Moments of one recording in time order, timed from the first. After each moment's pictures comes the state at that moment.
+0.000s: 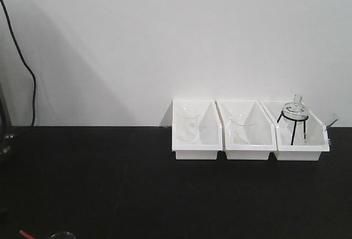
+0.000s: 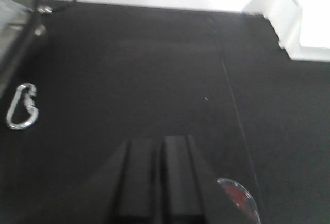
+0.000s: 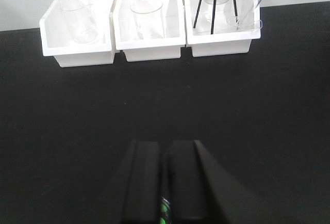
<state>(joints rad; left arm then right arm) -0.08 1.01 -0.60 0.15 0.14 -0.31 0.04 0.82 -0.68 -0.03 0.38 0.14</state>
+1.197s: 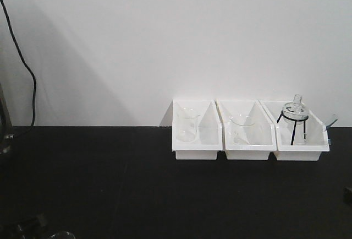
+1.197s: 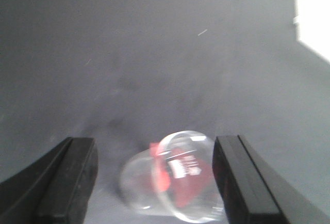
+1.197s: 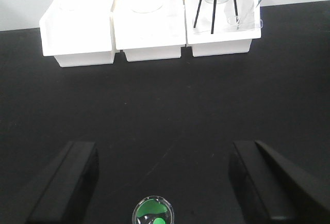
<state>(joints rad) -0.16 1.35 -0.55 -0.44 -0.01 -0.29 0.04 0.82 -0.68 -0.04 0.38 0.14</state>
